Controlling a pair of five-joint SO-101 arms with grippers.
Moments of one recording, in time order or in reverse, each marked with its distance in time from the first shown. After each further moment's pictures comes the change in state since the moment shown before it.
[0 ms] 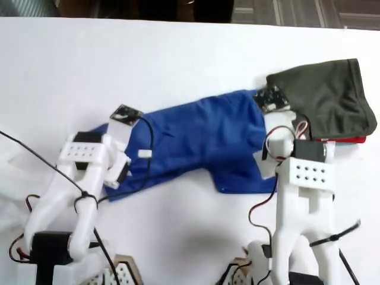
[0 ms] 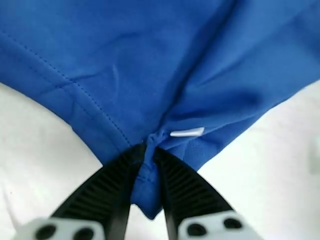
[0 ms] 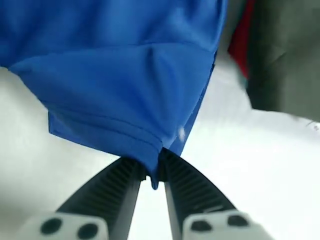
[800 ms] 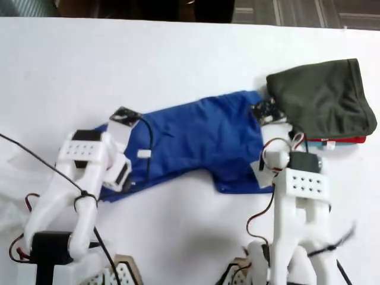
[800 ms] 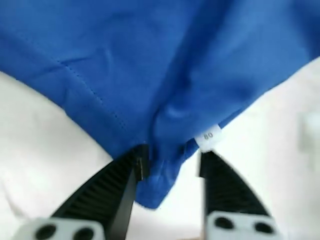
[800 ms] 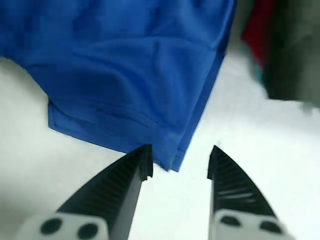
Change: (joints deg) left arm -0.1 0.0 -3.6 7.0 0.0; right arm 0.0 -6.4 3.4 -0.2 0.0
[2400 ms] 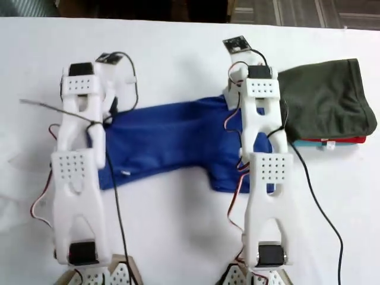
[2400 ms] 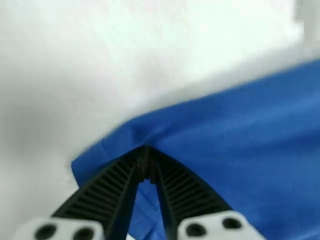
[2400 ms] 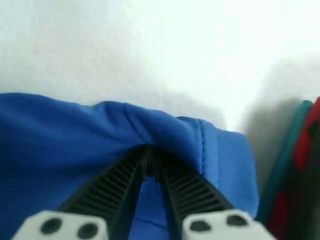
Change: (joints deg) left arm -7.1 80.6 -108.3 26.3 3.3; right arm -9.1 102.9 -111.9 12.7 -12.7
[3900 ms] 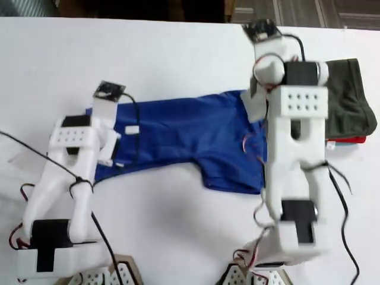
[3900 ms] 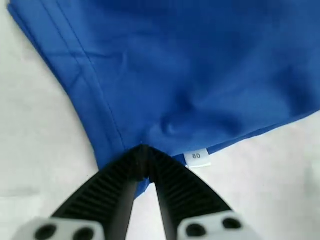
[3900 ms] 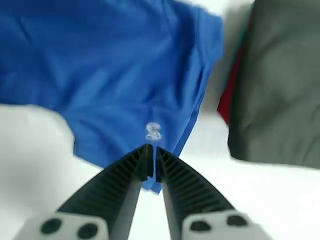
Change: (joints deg) left arm 3.0 -74.8 102.4 -37.0 1.8; right arm 0.6 -66.3 50.8 17.0 1.6
